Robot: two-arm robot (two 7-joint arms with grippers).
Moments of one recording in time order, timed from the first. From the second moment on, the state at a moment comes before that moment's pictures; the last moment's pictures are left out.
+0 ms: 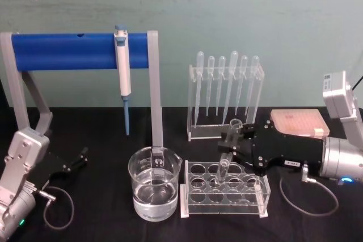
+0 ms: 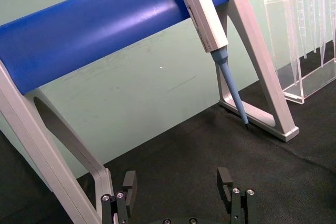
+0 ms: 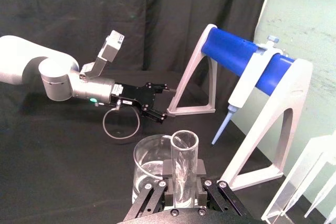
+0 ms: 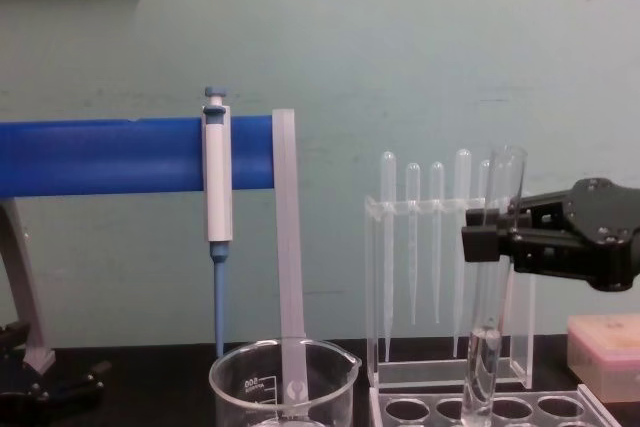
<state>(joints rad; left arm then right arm) -0.20 0.60 0.45 -1.41 -0.25 -0.12 0.03 0.49 0.73 -0.57 -1.52 0.60 -0.06 0.84</state>
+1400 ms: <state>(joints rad) -0.20 0.60 0.45 -1.41 -0.25 -0.12 0.03 0.47 0.64 -0.58 -1.36 0.56 -0.11 0.88</state>
